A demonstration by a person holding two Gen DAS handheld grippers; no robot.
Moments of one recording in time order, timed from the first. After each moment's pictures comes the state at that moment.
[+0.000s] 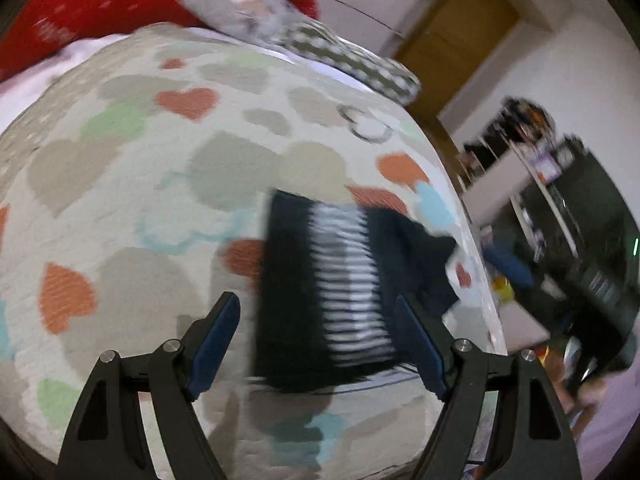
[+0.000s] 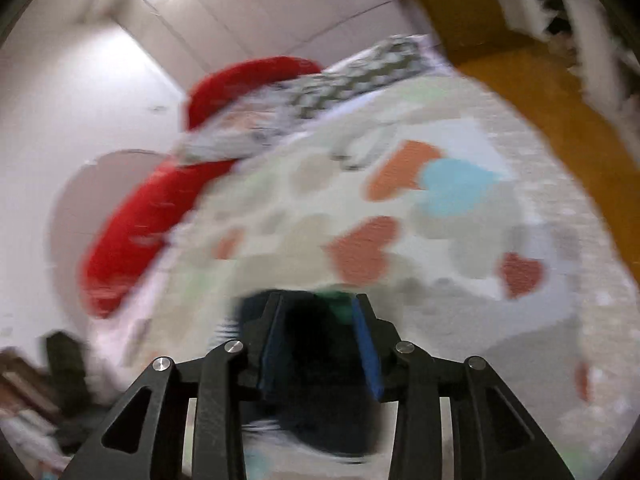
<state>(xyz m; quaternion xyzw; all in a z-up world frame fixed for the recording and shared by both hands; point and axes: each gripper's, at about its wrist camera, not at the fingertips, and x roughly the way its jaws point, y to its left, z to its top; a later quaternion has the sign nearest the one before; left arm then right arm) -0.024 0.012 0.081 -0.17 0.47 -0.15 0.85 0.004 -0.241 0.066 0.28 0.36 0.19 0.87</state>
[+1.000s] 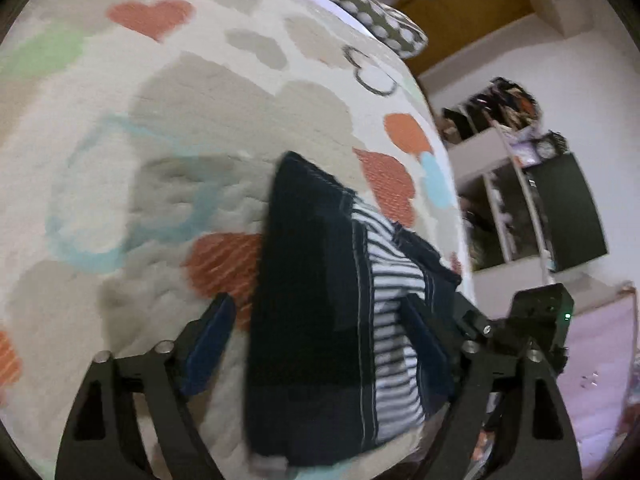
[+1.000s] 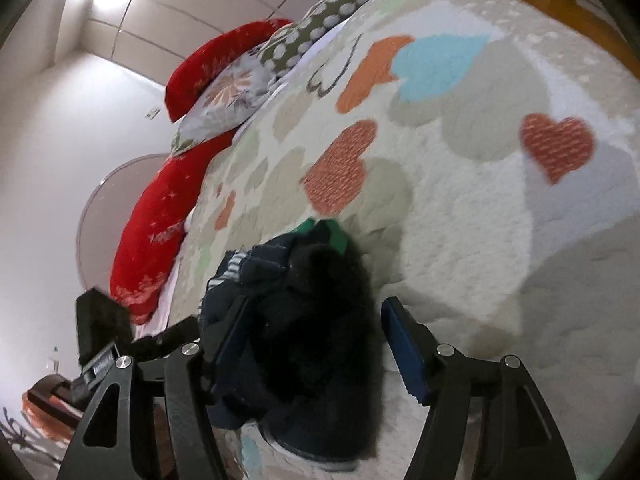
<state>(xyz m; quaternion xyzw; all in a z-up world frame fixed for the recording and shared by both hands) 0.052 0.025 0.018 -0.25 0.55 -0.23 0.76 0.024 -0.240 -0.027 0.36 0.42 0.20 0.81</state>
